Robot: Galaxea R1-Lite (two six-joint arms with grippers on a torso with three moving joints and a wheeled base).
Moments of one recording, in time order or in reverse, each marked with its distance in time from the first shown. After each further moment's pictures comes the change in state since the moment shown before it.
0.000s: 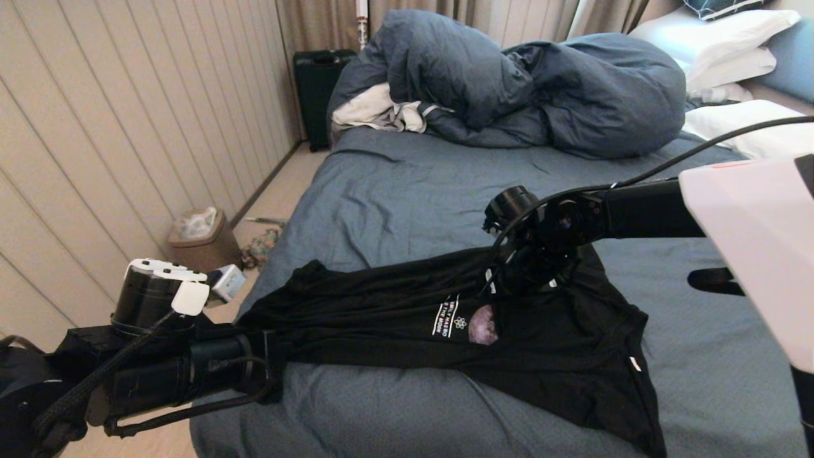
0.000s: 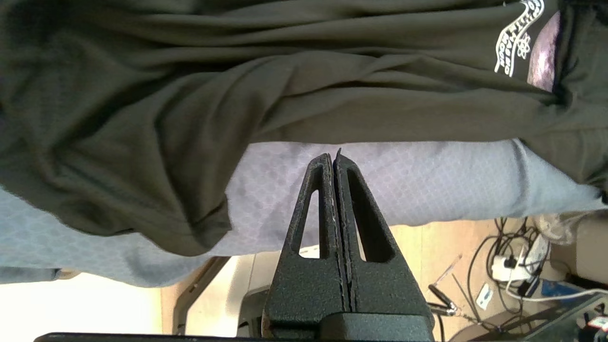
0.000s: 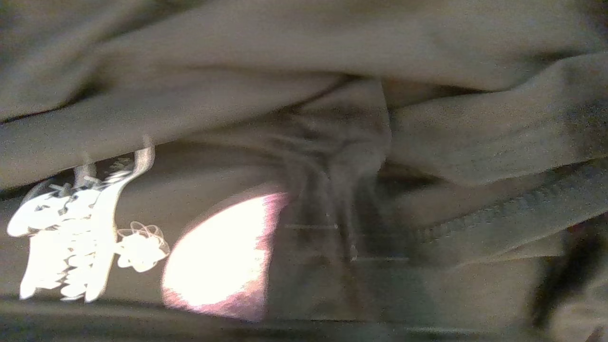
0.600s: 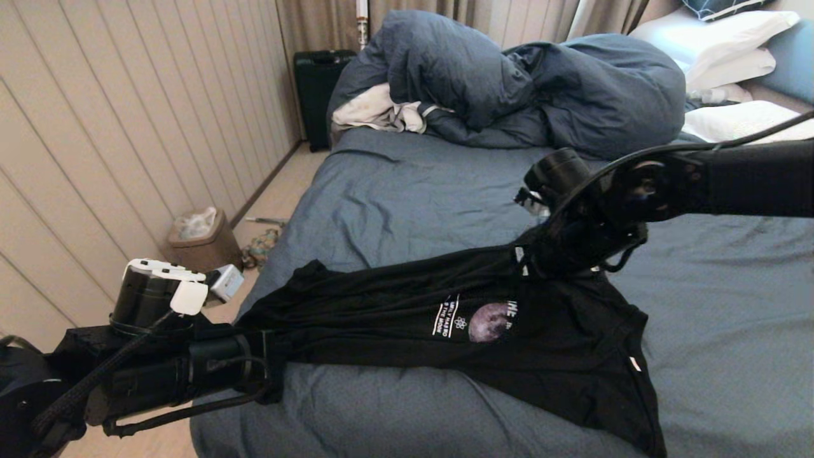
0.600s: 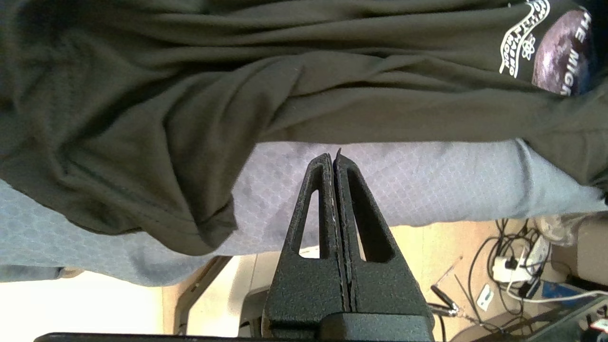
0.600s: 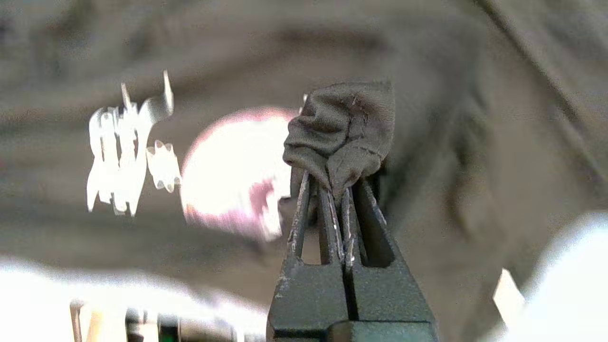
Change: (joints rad) left arm 0.000 -0.001 0.001 0.001 -0.003 0.001; right arm -0.011 -0.240 0.119 0.046 -0.005 0.019
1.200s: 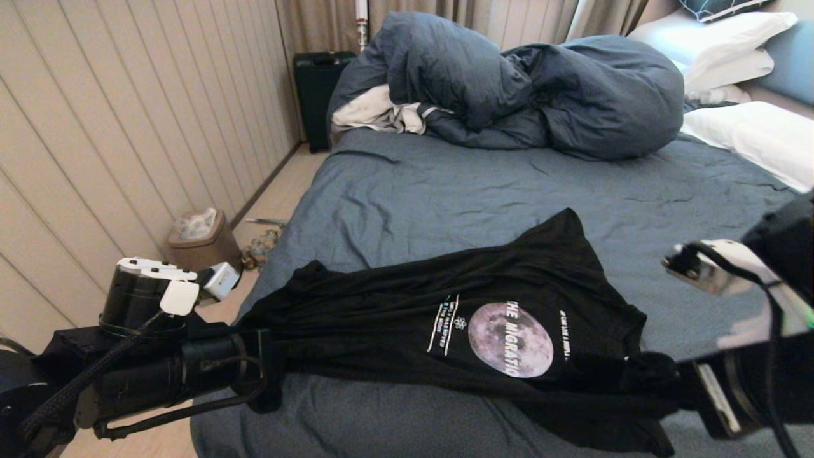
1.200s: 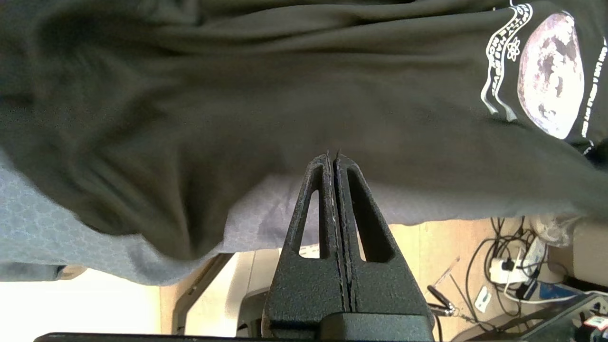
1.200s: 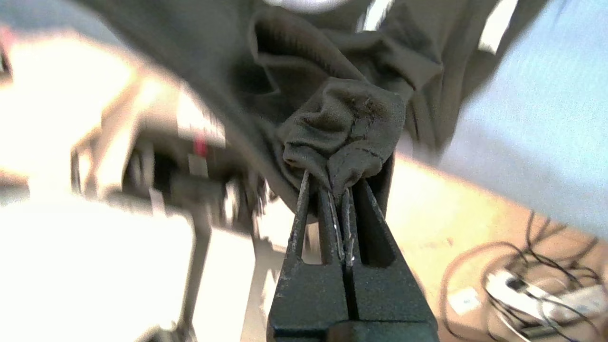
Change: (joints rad) left arm 0.000 -0.025 0.006 0.000 0.000 -0.001; right arm 0.245 -0.657 0.490 0.239 -0.002 0.085
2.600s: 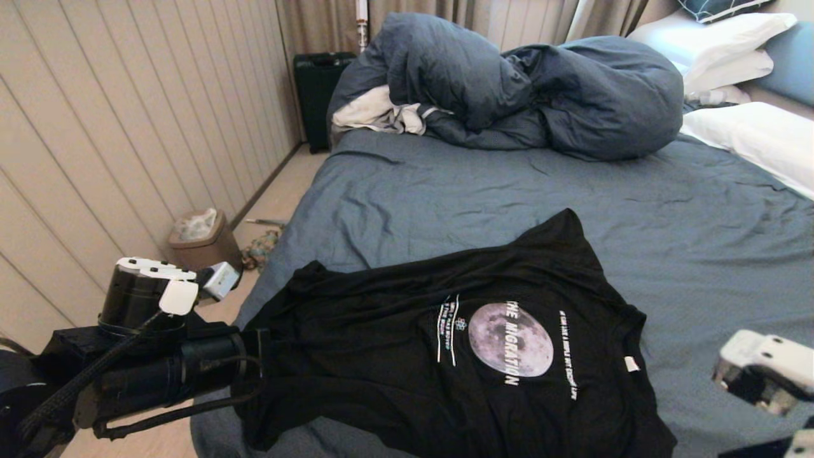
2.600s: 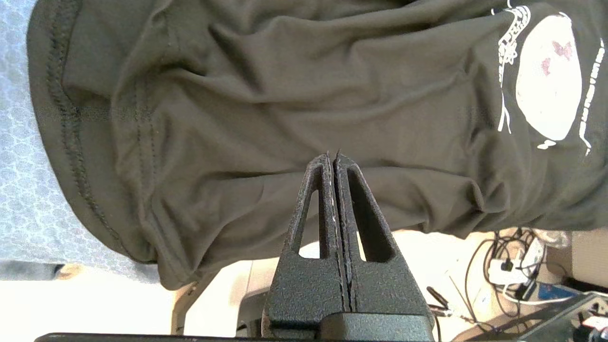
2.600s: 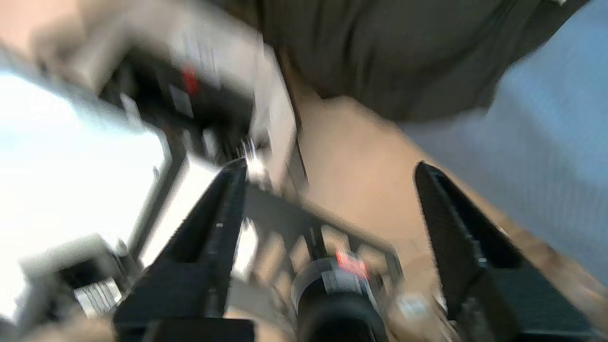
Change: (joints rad) left arm 0.000 -0.002 0.000 0.000 -0.001 -0.002; right arm 0.162 -0.157 0.199 -0.025 -0.007 -0.071
